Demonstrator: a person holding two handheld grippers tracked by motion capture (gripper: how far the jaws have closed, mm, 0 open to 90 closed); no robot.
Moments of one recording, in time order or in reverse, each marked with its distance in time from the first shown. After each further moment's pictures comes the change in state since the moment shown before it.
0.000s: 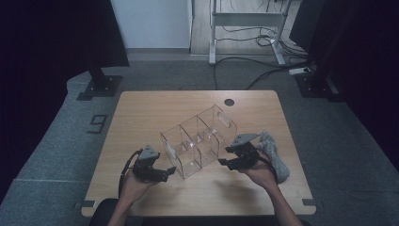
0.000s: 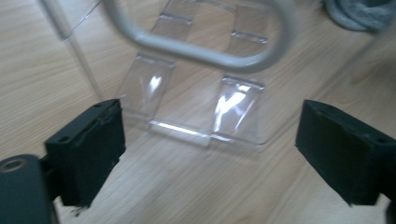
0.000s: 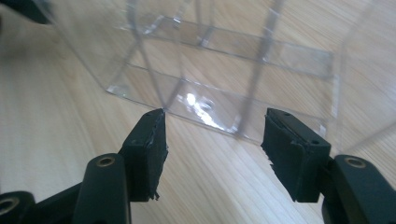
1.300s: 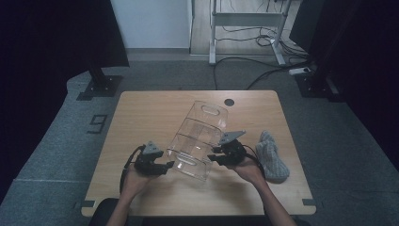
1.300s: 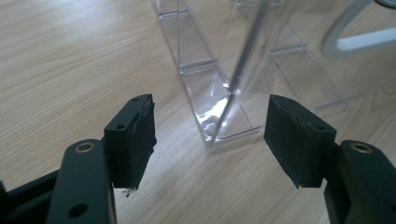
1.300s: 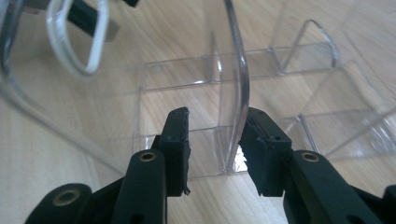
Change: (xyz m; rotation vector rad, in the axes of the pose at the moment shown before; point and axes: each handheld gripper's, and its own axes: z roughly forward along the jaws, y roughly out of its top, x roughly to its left) left arm 0.026 0.001 0.018 0.062 0.033 0.010; right arm 0.011 0.022 0.033 -0.007 0.054 -0.057
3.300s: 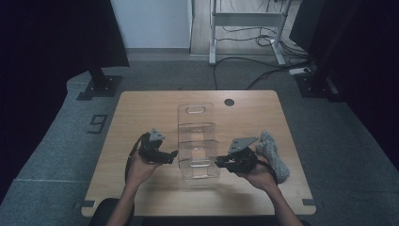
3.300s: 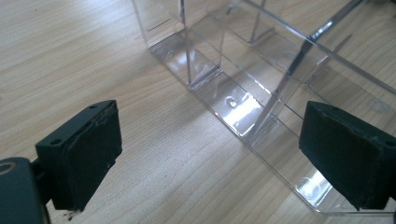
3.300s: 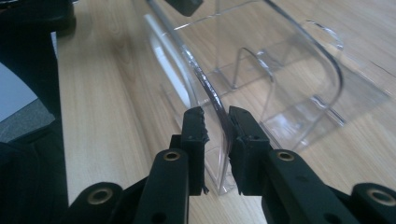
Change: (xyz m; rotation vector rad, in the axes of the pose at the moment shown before) left arm 0.004 0.041 0.007 -0.008 0.113 0.005; right arm 0.020 -0.010 -0.044 -0.032 0.080 -0.057
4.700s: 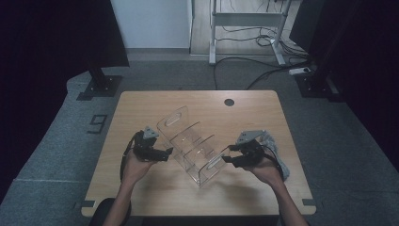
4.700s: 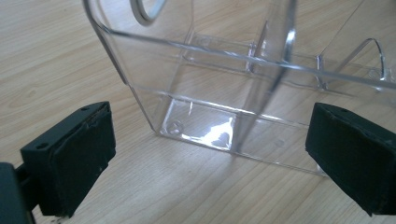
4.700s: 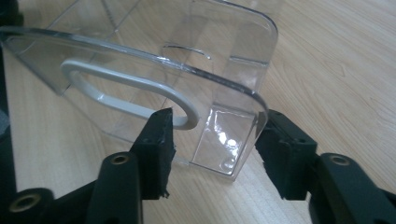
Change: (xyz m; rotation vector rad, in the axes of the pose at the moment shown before) left arm 0.013 -0.001 -0.006 -0.010 0.032 -0.020; right arm -0.031 -0.008 -0.011 0.025 -0.100 0.055
